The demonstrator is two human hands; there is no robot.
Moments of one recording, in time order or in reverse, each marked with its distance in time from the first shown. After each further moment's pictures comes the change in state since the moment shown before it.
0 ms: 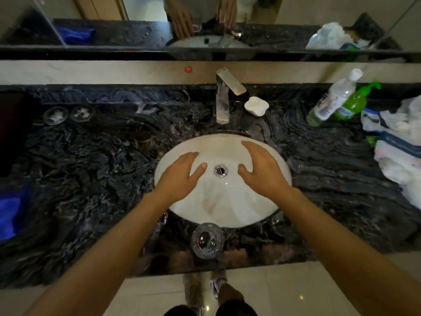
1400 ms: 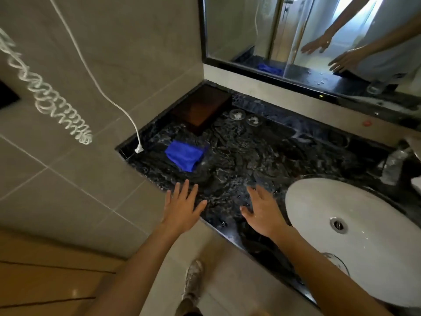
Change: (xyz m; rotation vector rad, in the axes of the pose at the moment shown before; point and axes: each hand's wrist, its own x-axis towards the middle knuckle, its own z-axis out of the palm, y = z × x) left_hand -0.312 -0.184 -0.076 0.253 0.232 -0.736; right_hand -0.071 -0.261 0.163 -0.177 -0.470 -0.492
